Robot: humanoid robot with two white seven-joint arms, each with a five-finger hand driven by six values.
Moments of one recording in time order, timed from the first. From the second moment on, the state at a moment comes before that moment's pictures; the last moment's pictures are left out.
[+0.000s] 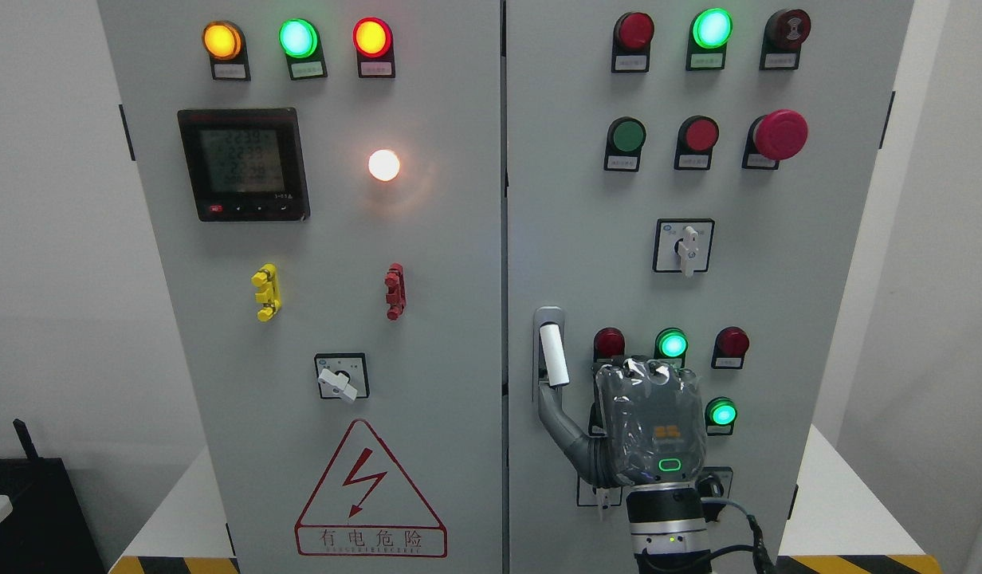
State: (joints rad) left arm -0.05 -0.04 0.00 0.00 0.12 -0.12 -0.14; right arm -0.48 0.15 0.21 -1.64 1.53 0.15 -0.24
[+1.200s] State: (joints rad) left arm -0.05 -0.04 0.00 0.00 0.12 -0.12 -0.14; right arm -0.48 0.15 0.19 -1.64 1.53 0.16 -0.24
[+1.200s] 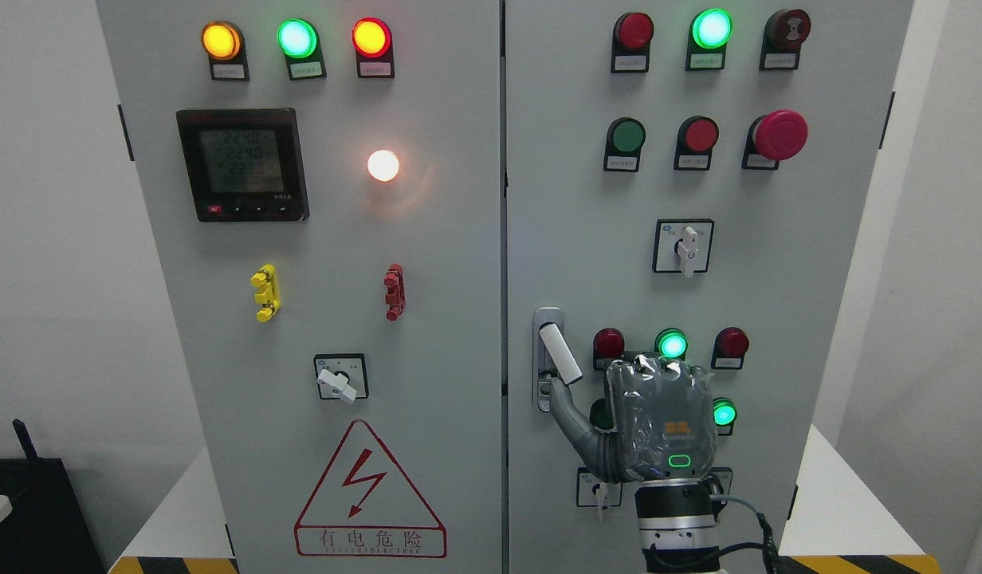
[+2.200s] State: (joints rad) left arm -0.05 -0.04 0.00 0.00 0.12 -0.12 -0.14; right arm -0.48 0.15 0.18 -1.65 1.52 0.15 -0.24
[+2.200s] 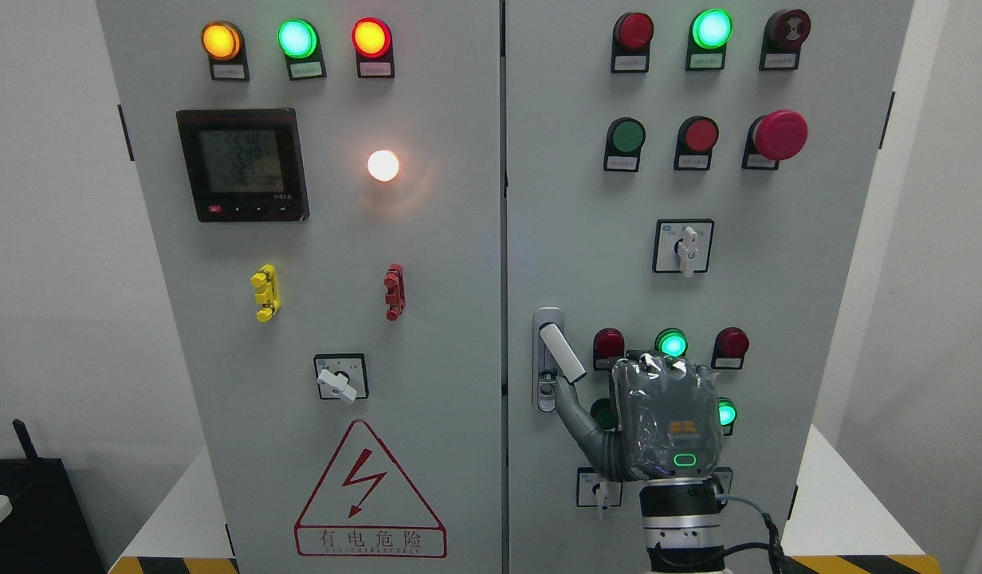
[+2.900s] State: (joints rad) left arm -0.05 -0.04 0.00 0.00 0.12 -0.12 -0.14; right arm -0.48 0.15 0.16 -1.65 1.52 0.15 -0.24
